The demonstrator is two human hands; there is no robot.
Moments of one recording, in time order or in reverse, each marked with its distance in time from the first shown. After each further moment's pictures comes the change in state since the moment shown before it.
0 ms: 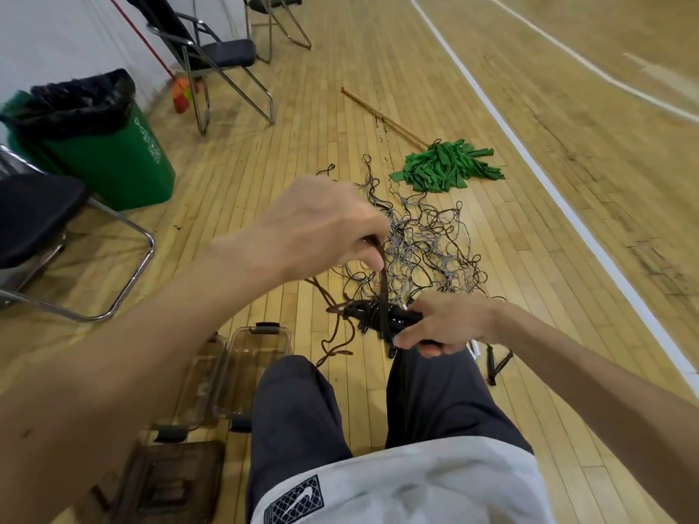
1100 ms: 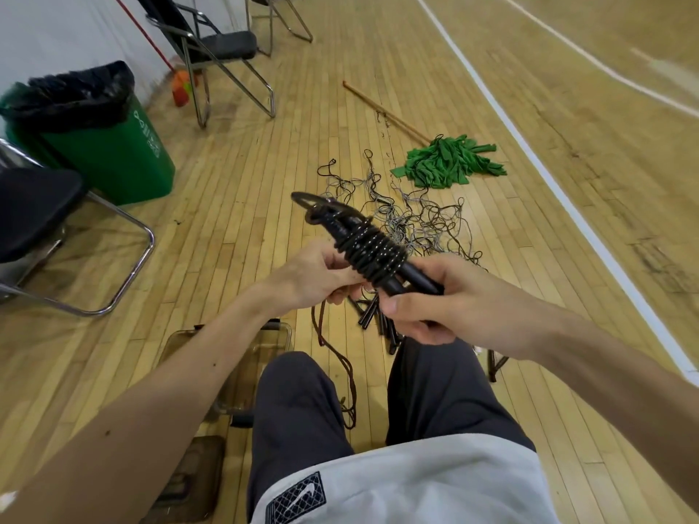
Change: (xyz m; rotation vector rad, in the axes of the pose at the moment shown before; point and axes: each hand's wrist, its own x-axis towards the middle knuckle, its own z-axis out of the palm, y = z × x) left_hand -0.035 0.001 0.087 -1.155 -0.105 -0.686; right_hand -0.063 -0.042 0.017 0.344 0.101 -0.596
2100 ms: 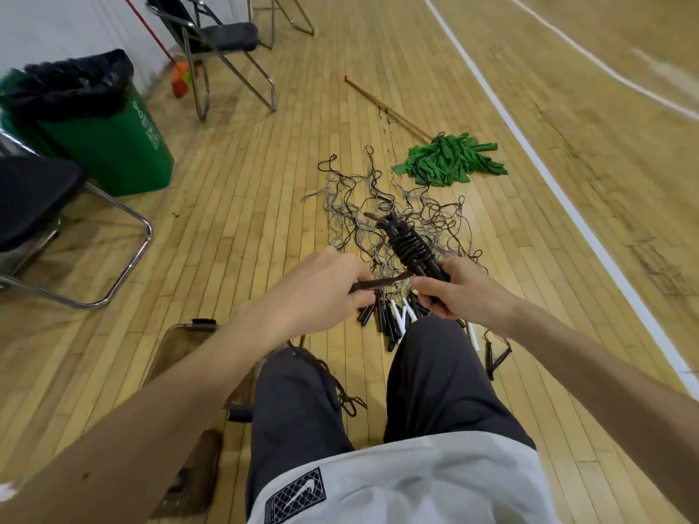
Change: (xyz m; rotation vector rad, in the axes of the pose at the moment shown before) left_hand -0.025 0.028 0.012 0.700 0.034 -0.035; right_hand 0.033 0.084 -0.039 -0.131 0.370 0.292
